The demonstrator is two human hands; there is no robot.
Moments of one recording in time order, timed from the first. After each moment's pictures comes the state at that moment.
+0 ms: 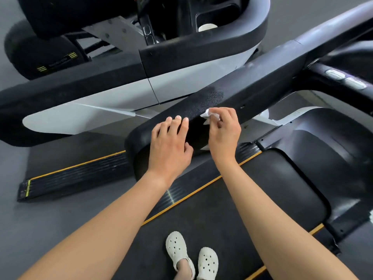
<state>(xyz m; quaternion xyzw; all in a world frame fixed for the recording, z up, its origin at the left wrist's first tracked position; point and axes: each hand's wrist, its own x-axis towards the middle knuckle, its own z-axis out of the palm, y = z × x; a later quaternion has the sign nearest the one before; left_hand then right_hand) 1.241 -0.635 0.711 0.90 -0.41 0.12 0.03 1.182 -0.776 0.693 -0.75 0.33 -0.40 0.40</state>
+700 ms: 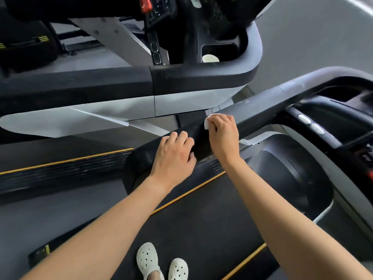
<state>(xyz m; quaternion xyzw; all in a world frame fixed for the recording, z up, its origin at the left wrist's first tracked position) 1.281 -0.636 0.731 0.87 -0.46 0.07 0.19 1.226 -0.802 0.751 -0.92 0.26 -0.25 0.16</state>
